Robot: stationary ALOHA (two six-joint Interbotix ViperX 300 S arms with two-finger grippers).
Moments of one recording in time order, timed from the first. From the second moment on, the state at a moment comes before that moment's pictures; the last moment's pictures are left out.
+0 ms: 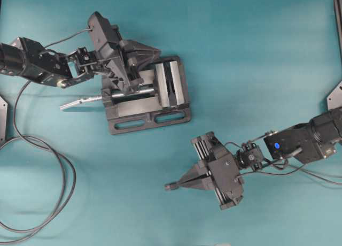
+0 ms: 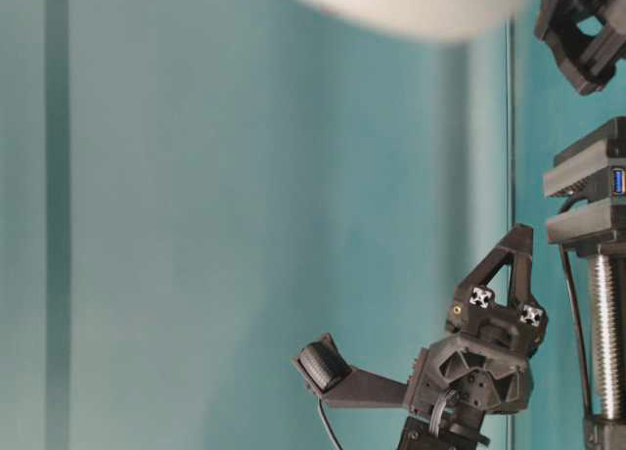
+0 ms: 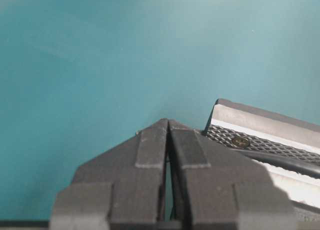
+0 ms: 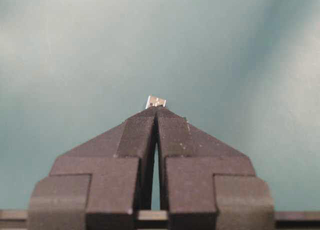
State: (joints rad) left arm 0.28 0.27 0.83 -0.11 -0.78 -0.06; right arm 0.28 0.27 0.83 -0.11 -0.78 -0.04
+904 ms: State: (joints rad) left arm 0.23 -0.38 1.07 -0.07 -0.34 -0.06; right arm 0.29 0.27 0.79 -0.11 -0.70 -0.01
